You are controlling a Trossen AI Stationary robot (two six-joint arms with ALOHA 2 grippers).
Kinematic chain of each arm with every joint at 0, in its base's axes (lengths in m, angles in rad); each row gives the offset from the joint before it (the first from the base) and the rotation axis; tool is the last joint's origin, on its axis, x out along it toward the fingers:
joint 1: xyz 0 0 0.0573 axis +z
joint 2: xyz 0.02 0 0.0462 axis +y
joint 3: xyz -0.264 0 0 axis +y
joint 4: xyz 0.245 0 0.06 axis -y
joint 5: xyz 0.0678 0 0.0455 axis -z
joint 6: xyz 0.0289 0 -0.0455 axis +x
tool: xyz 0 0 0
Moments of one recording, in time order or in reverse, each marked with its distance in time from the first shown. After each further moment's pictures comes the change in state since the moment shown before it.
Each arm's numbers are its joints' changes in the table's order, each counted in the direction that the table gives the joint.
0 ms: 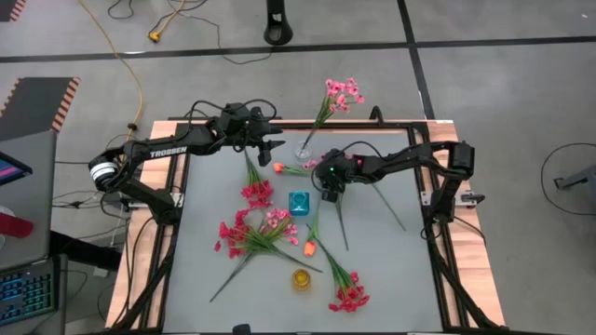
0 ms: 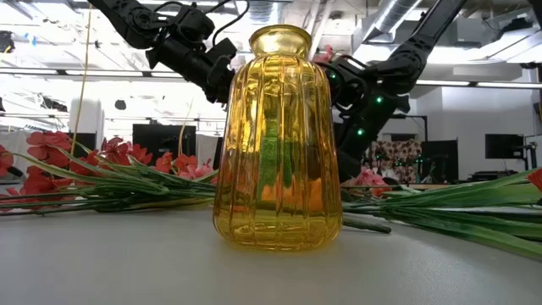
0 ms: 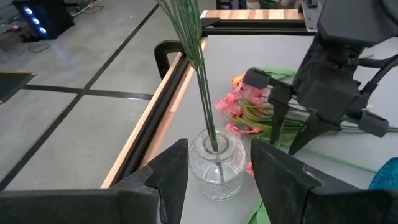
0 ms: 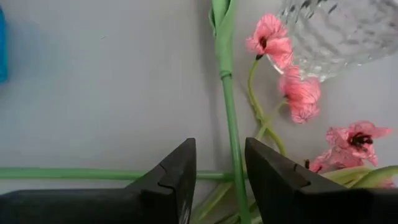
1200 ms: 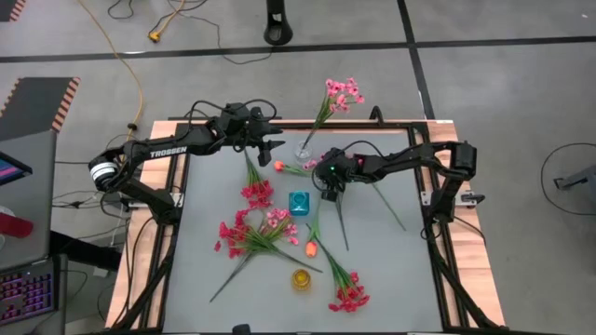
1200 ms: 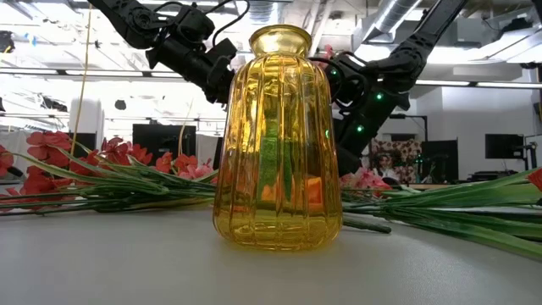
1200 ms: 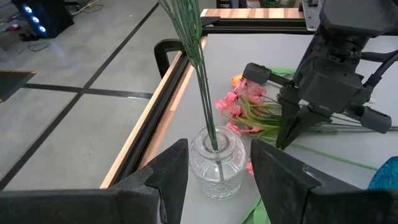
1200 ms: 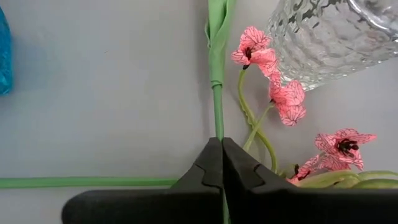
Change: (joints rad) left arm 0.000 0.000 0.000 -0.005 -0.001 0.000; right arm 0.000 -0.018 -0.001 0.003 0.001 0.000
